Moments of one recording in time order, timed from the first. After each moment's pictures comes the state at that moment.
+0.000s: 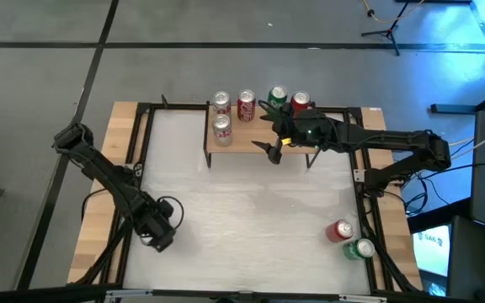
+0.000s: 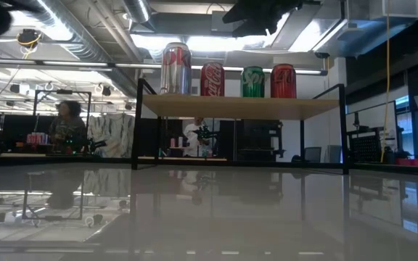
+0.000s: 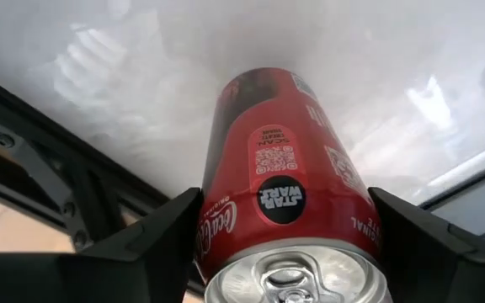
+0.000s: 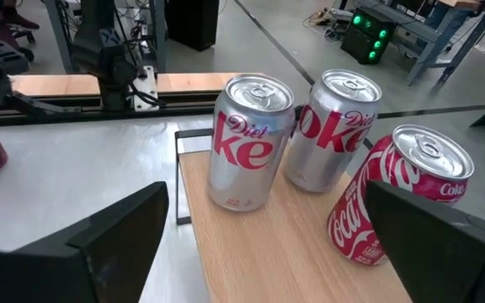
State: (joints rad) left arm -0.70 1.37 0.96 -1.05 0.24 -1.57; right arm -0.14 1.36 1.18 -0.16 0.16 -0.09
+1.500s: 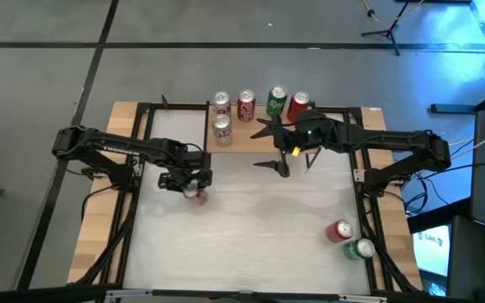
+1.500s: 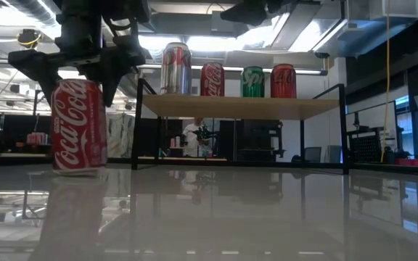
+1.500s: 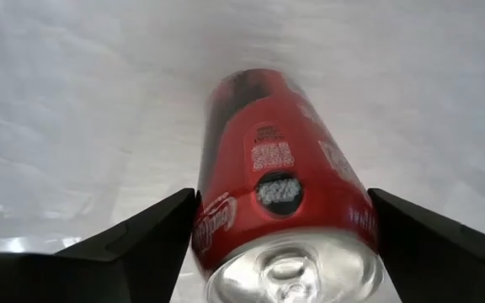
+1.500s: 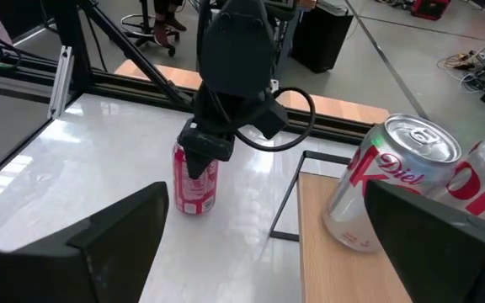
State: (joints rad) left arm 0.02 1.37 0.96 -0.93 0.20 -1.62; right arm -0.14 1.36 1.18 -0.16 -0.24 -0.24
